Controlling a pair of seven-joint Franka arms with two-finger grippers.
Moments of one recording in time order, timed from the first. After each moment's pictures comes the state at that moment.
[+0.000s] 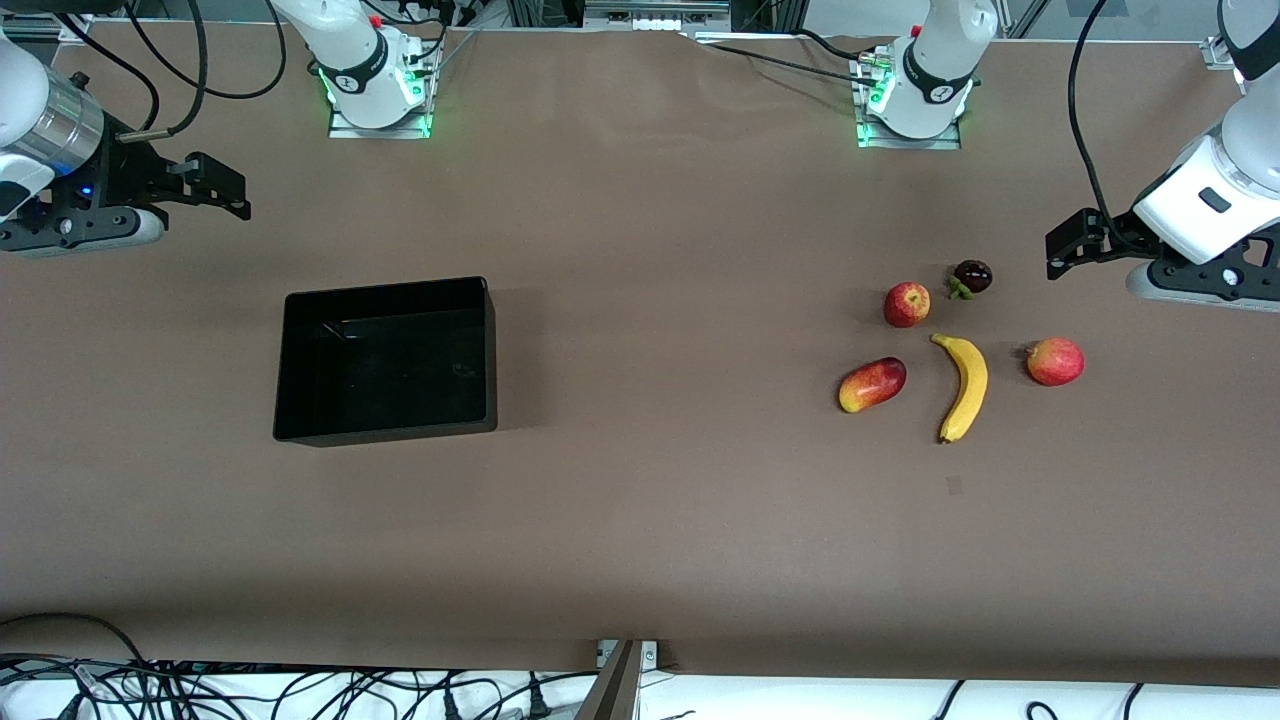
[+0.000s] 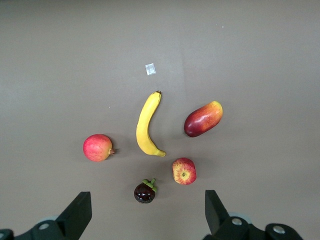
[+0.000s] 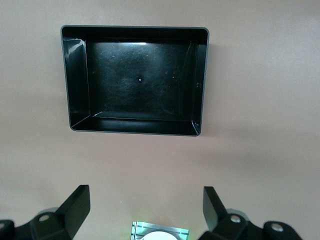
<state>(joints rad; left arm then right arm) -0.07 0.05 -0.01 -1.59 0.04 1.62 0.03 0.09 -0.05 -0.01 -1.71 0.04 1.54 -0.05</state>
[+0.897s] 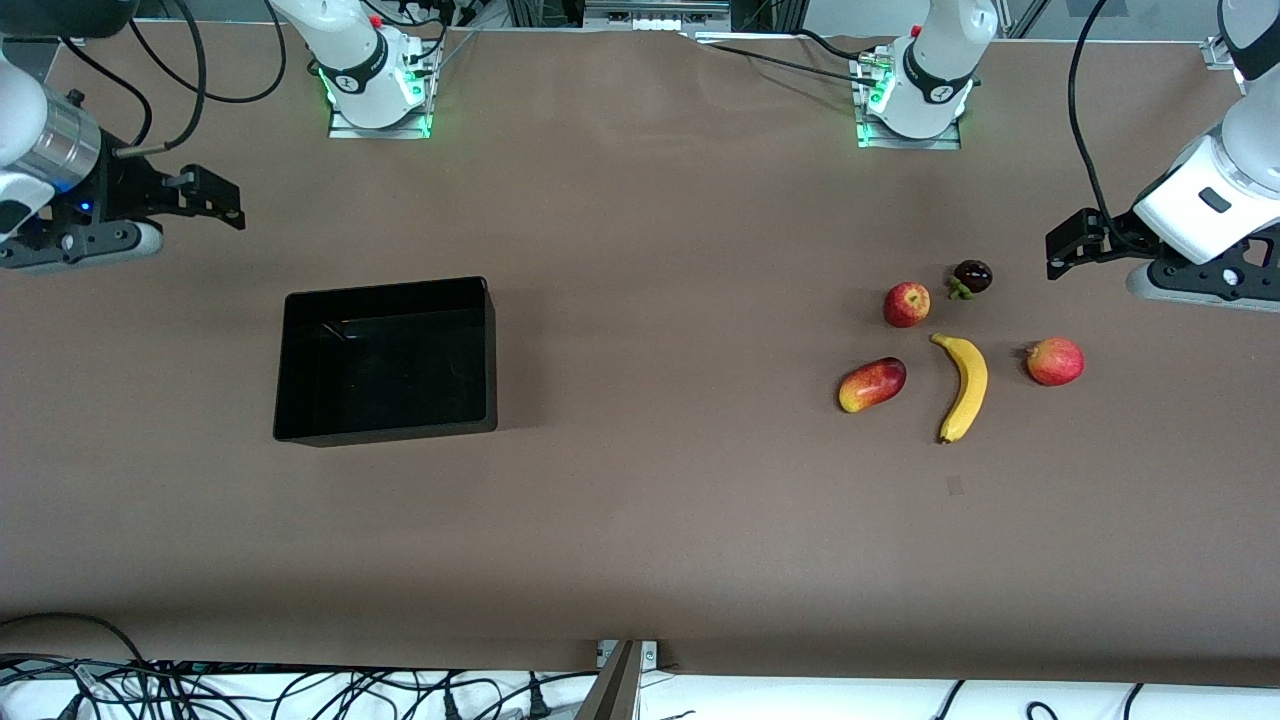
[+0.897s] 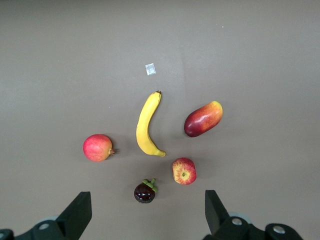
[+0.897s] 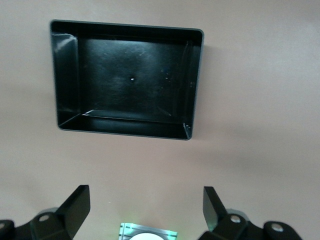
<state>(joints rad) -0.07 0.05 -0.01 -1.59 0.04 1.62 0.03 0.10 0.01 -0.04 -1.70 0.01 1.56 -0.11</state>
